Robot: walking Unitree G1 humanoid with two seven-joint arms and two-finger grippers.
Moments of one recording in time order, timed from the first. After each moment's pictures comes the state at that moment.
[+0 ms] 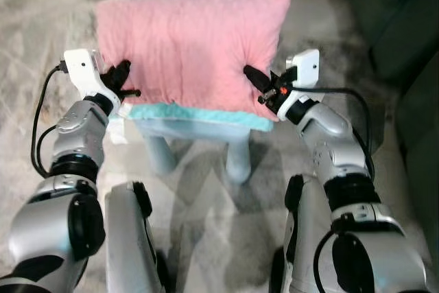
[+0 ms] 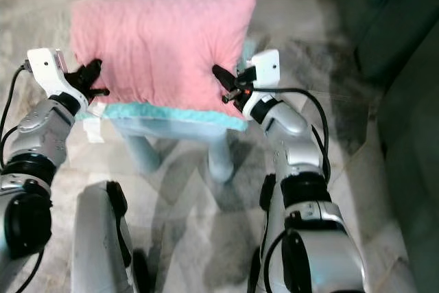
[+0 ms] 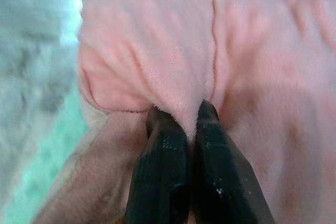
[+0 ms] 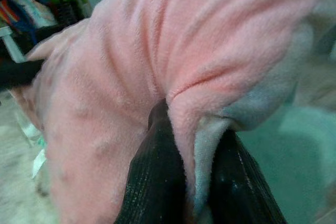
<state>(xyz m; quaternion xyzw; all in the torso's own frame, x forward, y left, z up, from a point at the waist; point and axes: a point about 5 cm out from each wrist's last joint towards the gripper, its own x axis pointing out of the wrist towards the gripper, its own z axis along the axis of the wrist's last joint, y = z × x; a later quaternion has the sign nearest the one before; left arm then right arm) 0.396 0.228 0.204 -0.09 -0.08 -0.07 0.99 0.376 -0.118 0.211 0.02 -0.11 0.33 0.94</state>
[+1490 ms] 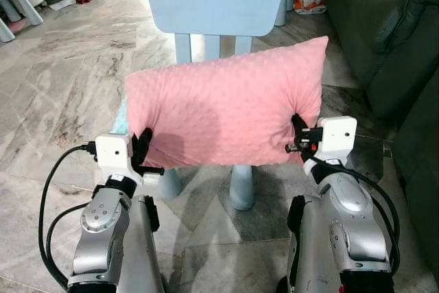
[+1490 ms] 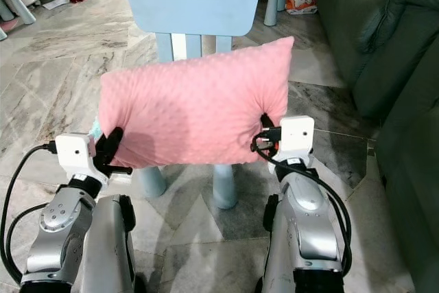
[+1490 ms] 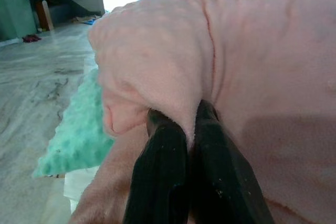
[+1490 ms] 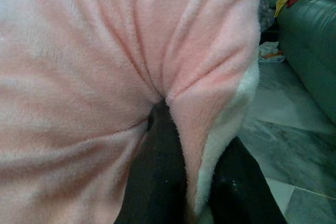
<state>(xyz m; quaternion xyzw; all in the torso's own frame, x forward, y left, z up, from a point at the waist) 0.284 0.176 0.118 -0.02 -0.04 -0.07 1.00 0.301 -0.156 0.151 -0.01 -0.06 0.07 1.00</state>
